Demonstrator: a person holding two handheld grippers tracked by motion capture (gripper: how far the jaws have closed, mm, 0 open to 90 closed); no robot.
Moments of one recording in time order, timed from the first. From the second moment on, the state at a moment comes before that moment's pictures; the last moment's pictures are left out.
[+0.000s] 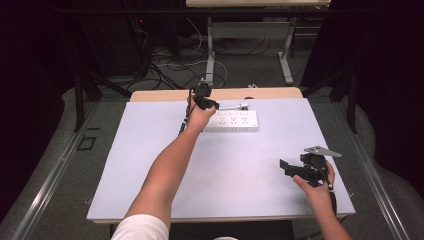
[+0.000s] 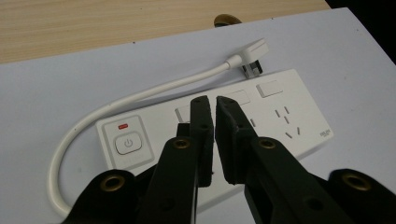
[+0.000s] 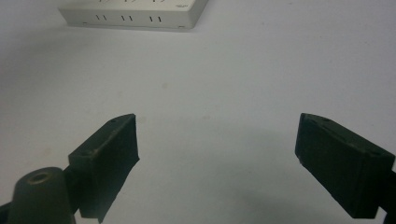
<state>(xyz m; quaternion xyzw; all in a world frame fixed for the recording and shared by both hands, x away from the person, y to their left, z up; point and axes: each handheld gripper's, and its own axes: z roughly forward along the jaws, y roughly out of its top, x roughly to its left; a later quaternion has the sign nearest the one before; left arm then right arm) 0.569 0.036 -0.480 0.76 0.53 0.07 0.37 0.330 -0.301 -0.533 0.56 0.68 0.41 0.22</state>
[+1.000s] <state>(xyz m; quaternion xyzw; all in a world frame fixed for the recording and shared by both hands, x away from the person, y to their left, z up) 0.588 0.028 -0.499 0.74 0.56 0.08 0.36 0.333 -0.298 -0.533 0.56 0.68 0.42 0.20</state>
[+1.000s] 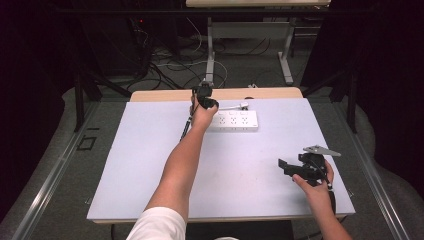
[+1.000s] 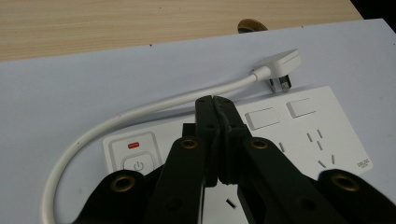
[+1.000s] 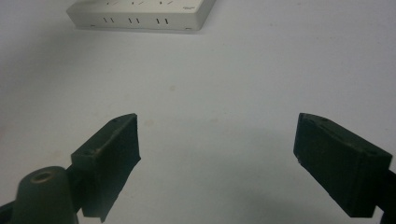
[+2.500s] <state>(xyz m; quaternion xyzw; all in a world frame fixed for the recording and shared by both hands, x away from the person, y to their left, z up) 0.589 0.008 -0.522 0.76 0.55 0.11 0.32 0.333 -0.298 -0.533 0.56 0.68 0.42 0.20</state>
